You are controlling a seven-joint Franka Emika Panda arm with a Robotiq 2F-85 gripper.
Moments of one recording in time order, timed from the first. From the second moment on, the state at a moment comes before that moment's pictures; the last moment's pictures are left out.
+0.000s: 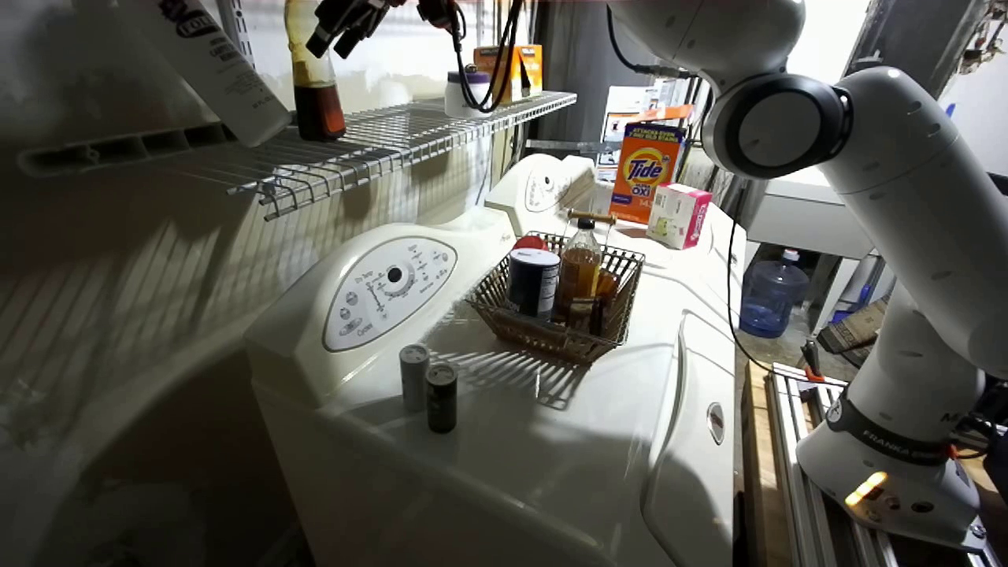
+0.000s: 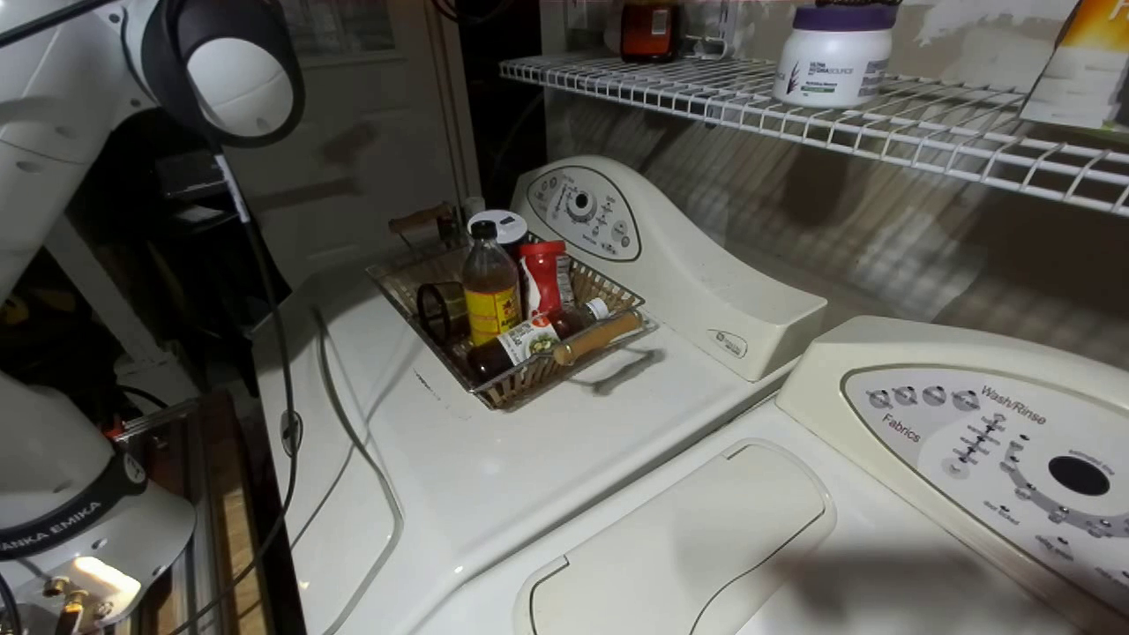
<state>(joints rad) -0.01 0.83 0.17 -0.44 0.11 1.98 -0.30</state>
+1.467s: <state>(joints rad) 0.04 0.75 0.08 -0.44 0.05 1.58 -0.30</state>
